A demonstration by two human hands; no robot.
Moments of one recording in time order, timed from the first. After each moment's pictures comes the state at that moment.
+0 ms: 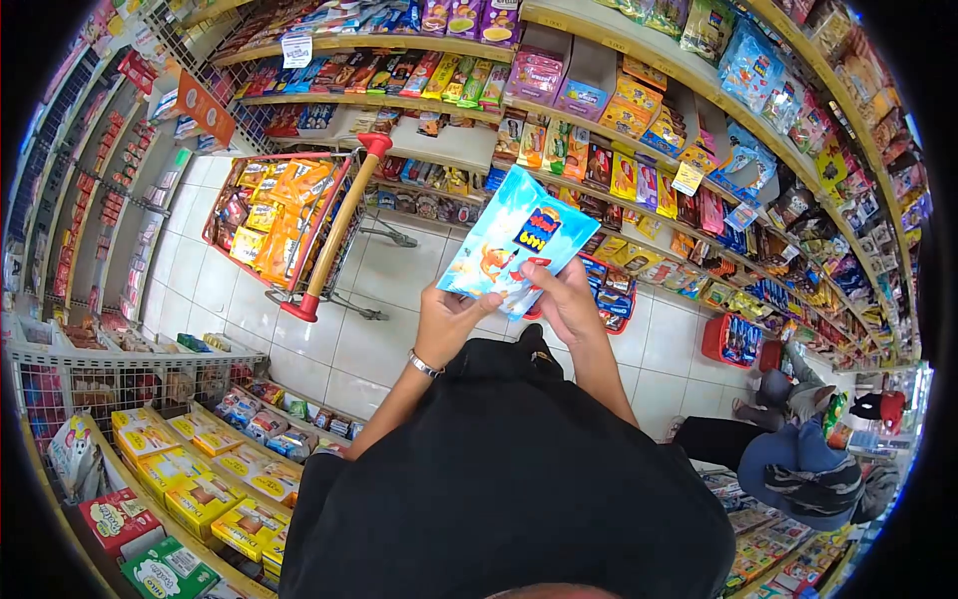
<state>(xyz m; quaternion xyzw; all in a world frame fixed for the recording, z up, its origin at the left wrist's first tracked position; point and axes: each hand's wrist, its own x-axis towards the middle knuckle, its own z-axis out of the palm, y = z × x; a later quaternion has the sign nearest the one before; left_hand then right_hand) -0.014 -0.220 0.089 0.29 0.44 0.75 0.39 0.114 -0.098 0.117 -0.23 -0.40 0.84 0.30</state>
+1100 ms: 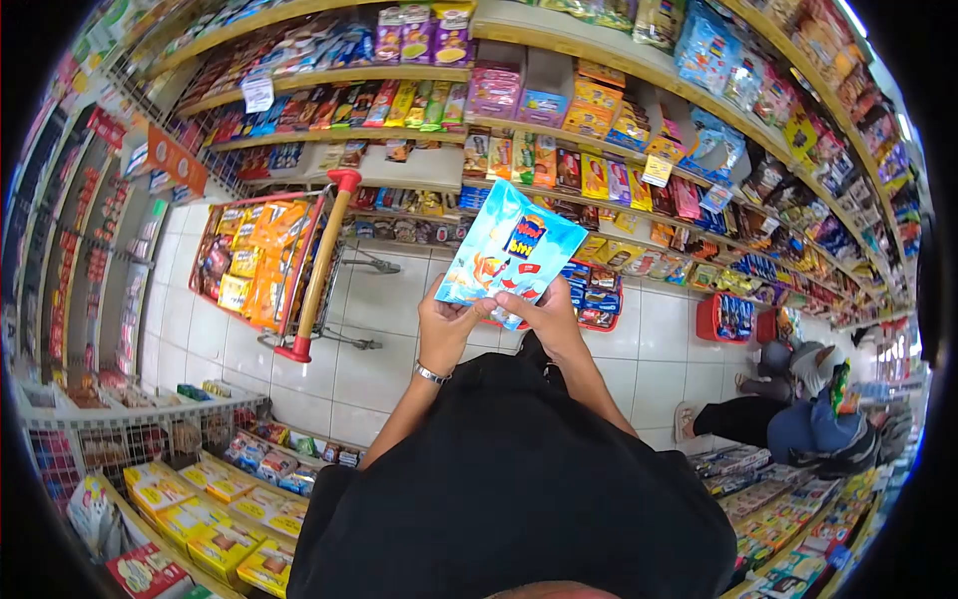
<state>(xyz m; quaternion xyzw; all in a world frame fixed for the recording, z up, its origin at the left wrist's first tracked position) -0.014 -0.191 0.083 0.27 0.46 0.73 0.42 0.119 -0.103 0.109 -0.30 -0.53 0.71 0.35</state>
